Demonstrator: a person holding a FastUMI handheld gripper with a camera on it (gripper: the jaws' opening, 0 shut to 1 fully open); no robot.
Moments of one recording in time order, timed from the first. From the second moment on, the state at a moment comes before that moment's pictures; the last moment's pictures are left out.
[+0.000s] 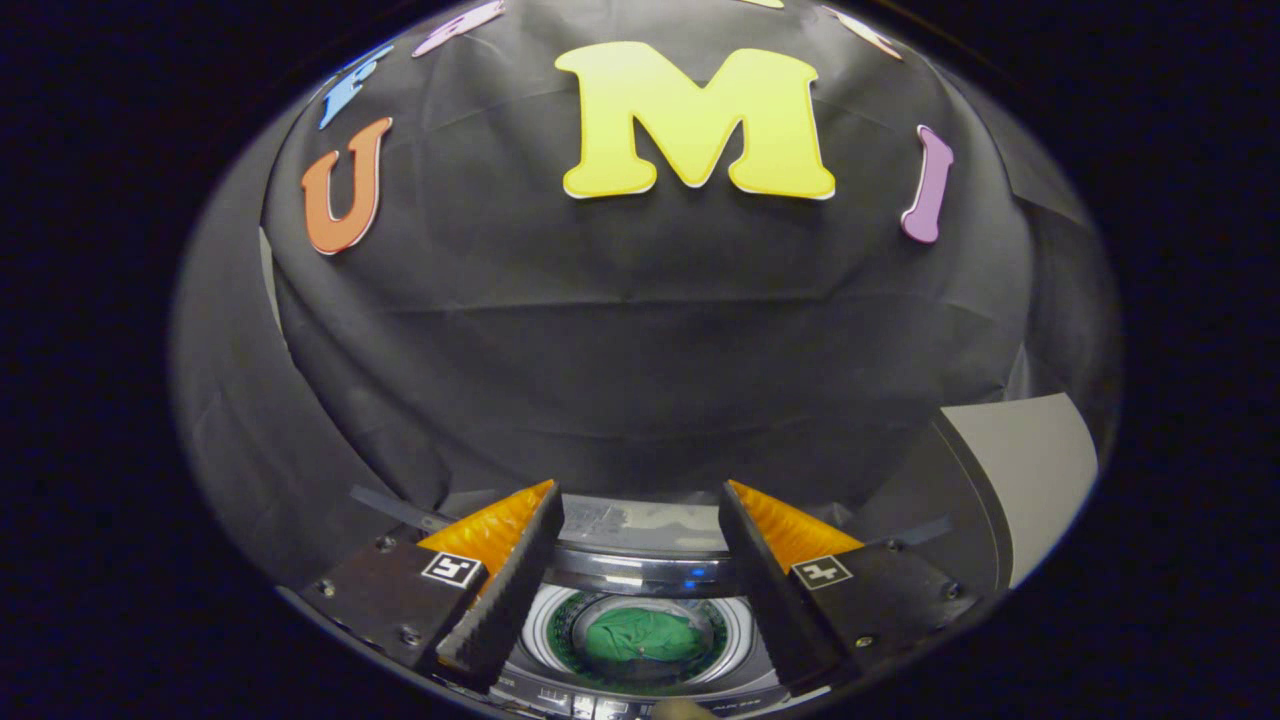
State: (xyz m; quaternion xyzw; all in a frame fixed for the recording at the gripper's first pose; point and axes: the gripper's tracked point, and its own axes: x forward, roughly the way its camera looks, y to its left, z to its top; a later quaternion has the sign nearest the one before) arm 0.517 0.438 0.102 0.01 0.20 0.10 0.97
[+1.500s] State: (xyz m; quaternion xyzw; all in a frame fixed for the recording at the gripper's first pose) arm 0.383 0.408 0.052 -0.02 0.26 0.12 0.96
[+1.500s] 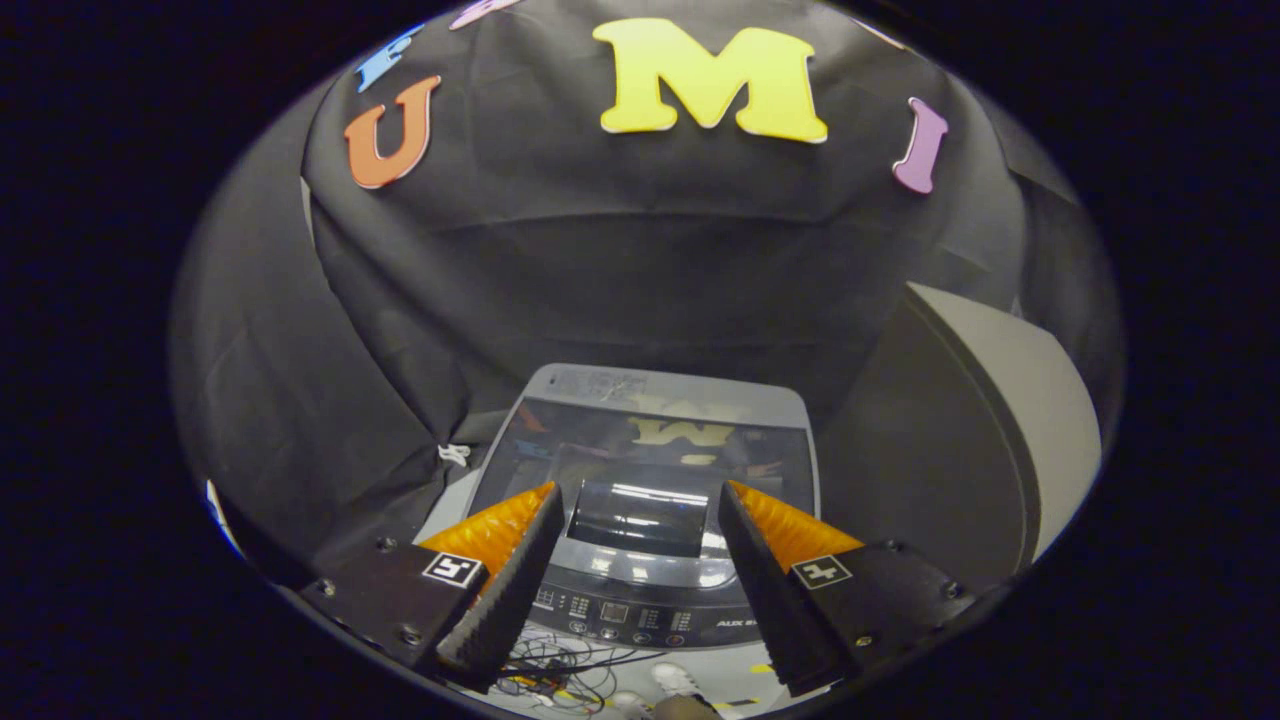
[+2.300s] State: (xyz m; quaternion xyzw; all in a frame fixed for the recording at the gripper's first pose) arm 0.202 0.144 0.193 0.04 0.01 0.07 1.00
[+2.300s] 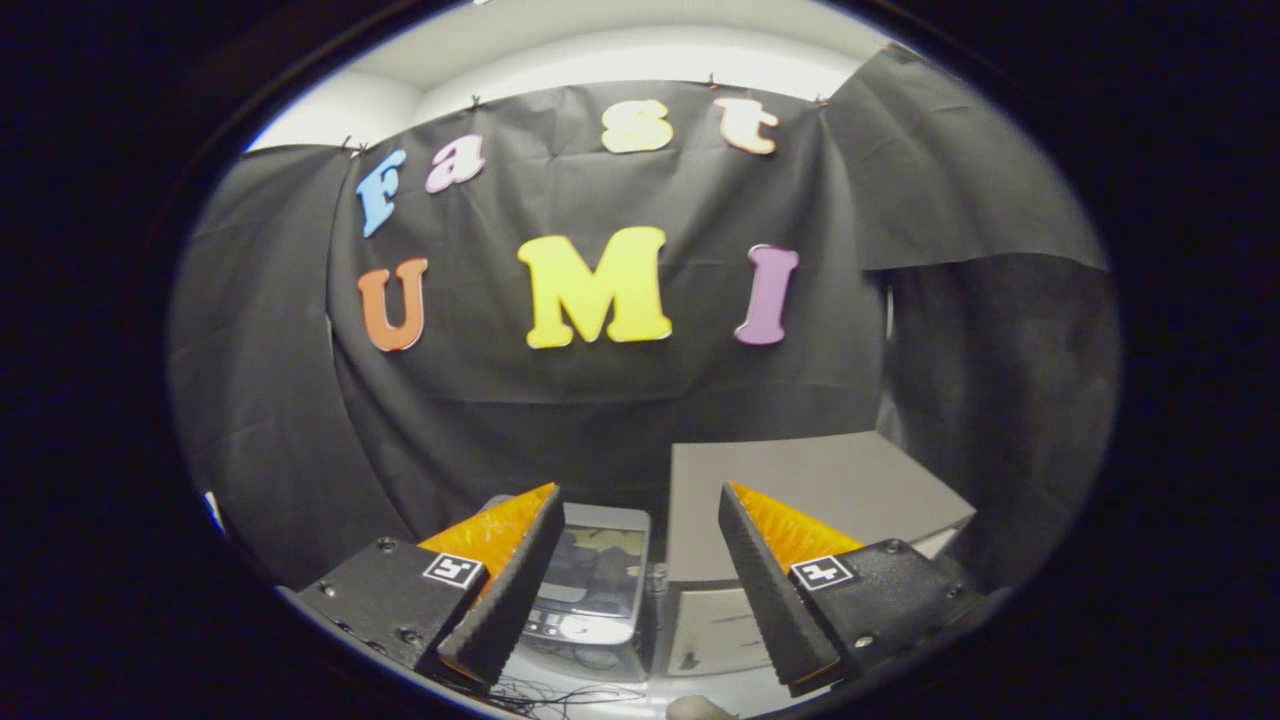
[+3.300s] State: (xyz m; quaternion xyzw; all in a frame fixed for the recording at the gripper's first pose) arm 0.017 -0.059 0.010 0.08 0.06 0.05 0.99
